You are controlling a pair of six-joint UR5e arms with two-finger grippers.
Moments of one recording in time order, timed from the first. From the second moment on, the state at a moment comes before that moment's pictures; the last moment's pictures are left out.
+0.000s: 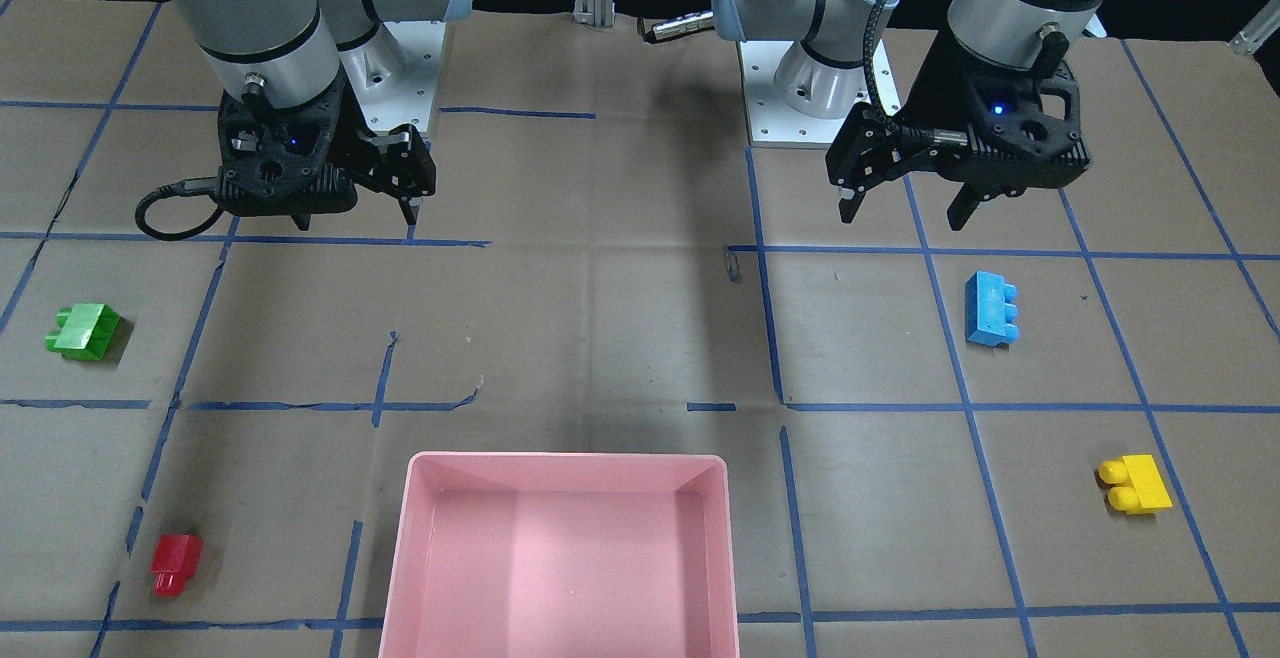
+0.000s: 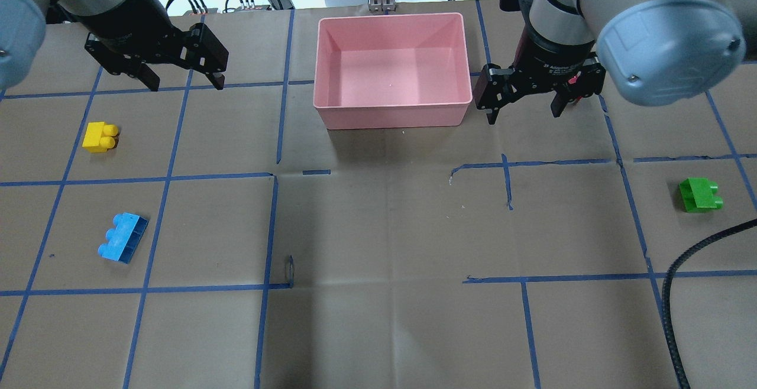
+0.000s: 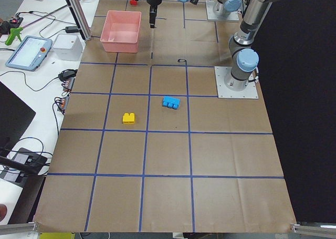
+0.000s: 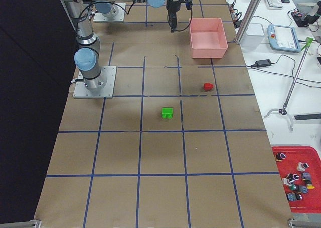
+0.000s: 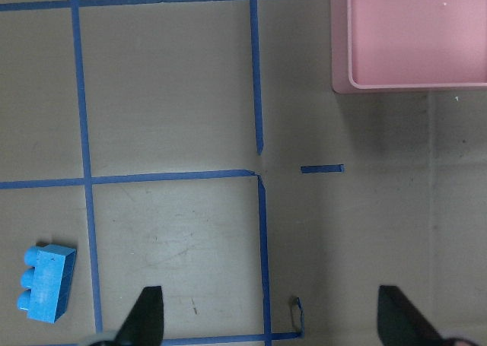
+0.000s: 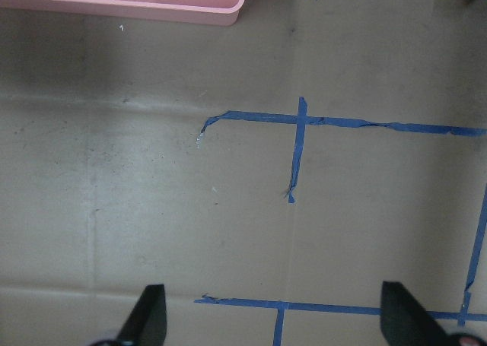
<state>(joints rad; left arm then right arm) -1.53 -1.58 -1.53 -1.52 1.55 0.09 1.65 -1.53 1.62 -1.64 -1.57 0.00</state>
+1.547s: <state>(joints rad) -1.47 -1.57 -1.54 -1.53 1.55 0.19 1.65 -1.53 1.63 -1.65 -1.56 0.00</state>
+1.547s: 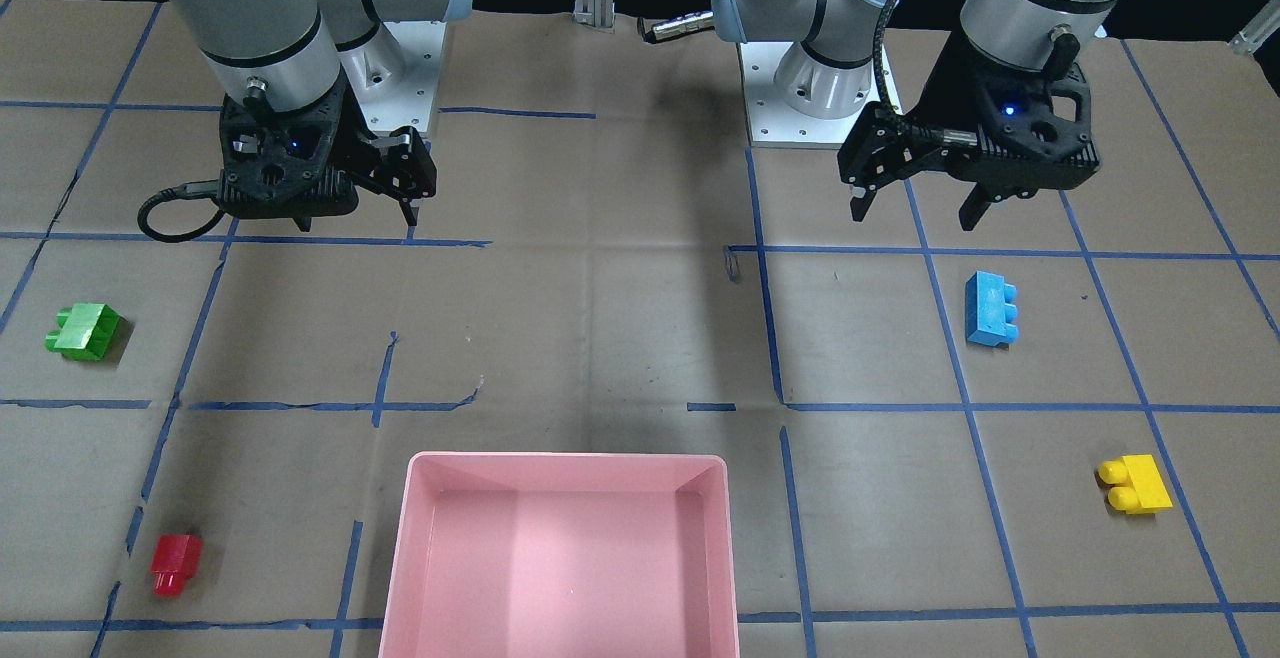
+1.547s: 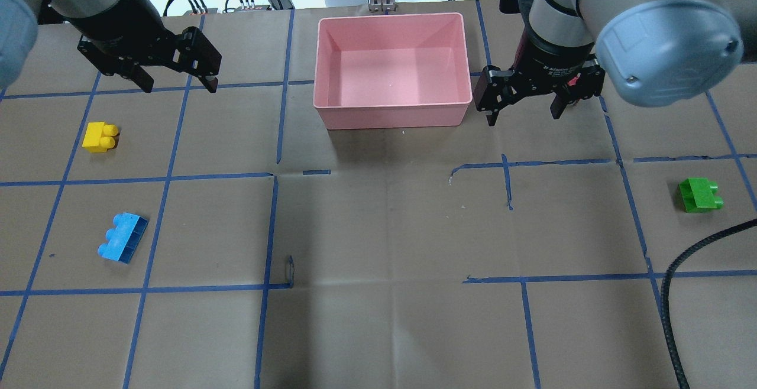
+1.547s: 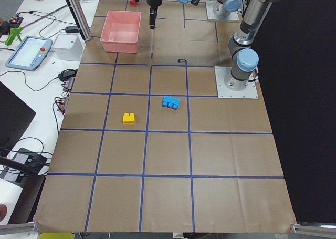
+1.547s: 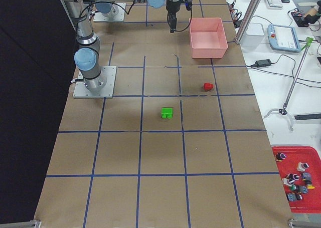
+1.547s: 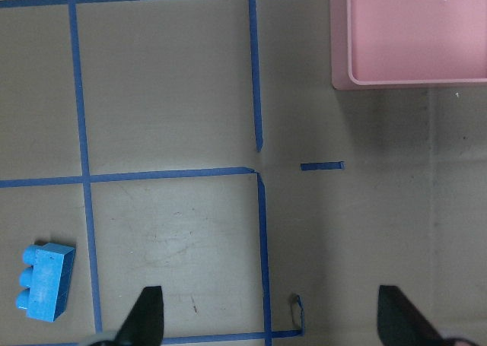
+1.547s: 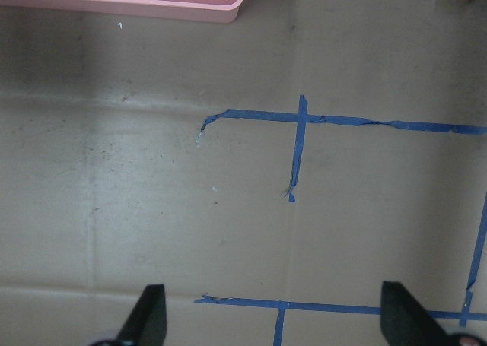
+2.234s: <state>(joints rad) -1.13 -1.53 -1.62 -1.57 1.55 0.71 1.45 -1.53 1.63 -1.65 -1.56 -0.24</state>
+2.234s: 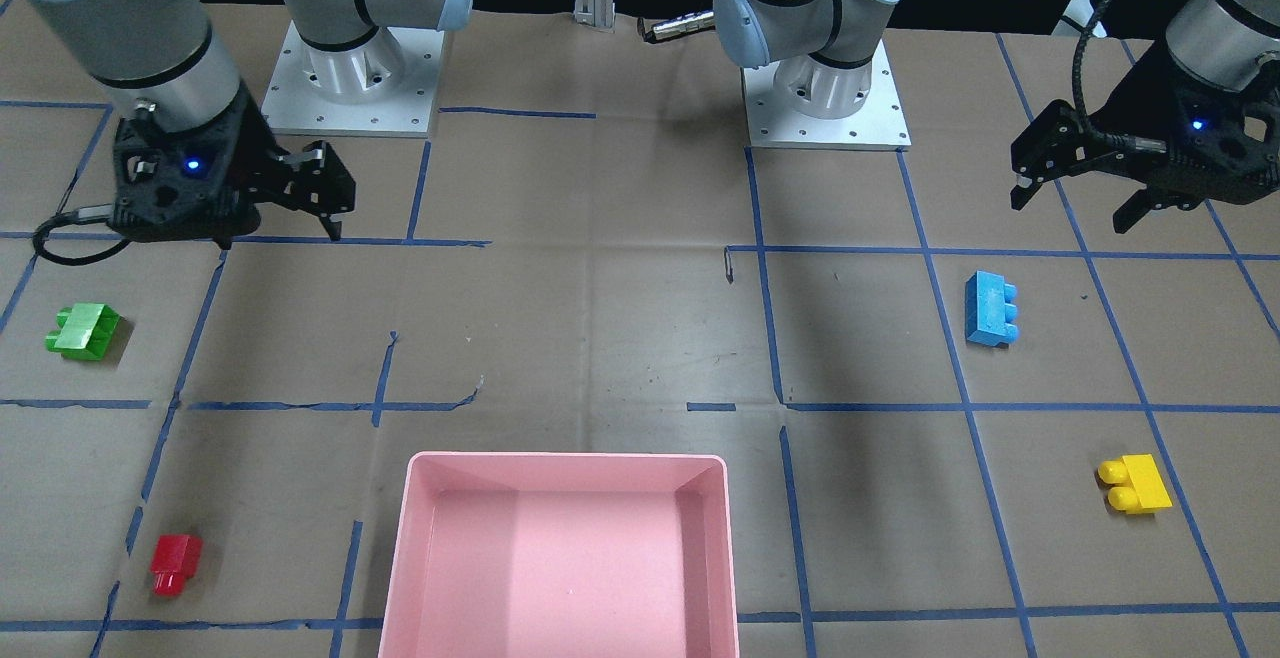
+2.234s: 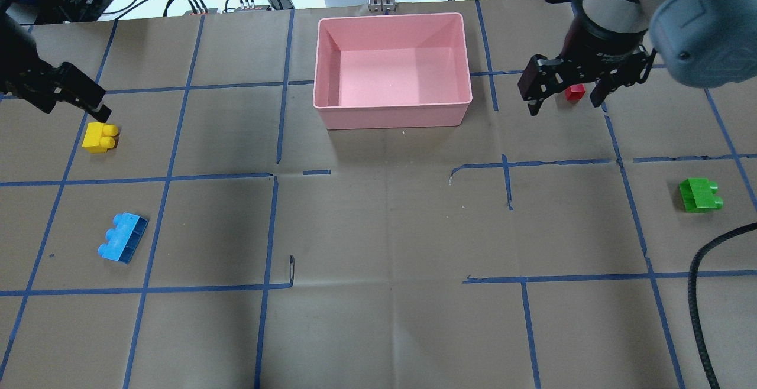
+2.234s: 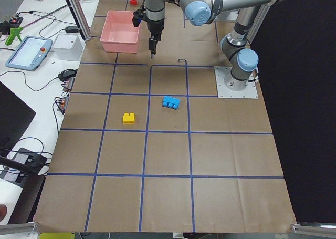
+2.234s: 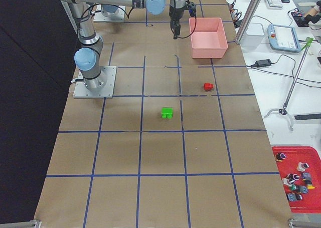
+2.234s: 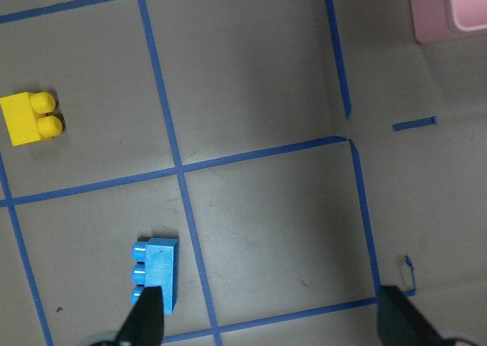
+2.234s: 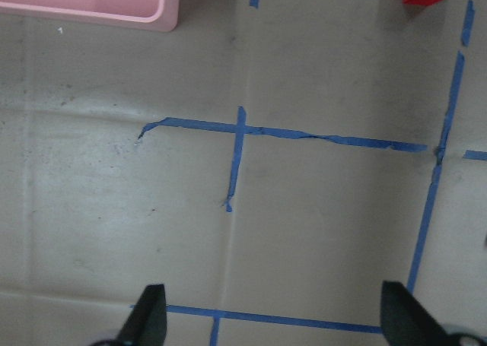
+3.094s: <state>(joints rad) -0.85 -1.50 -1.80 -1.48 1.53 0.92 0.97 -1.49 1.71 -1.79 -1.56 -0.61</state>
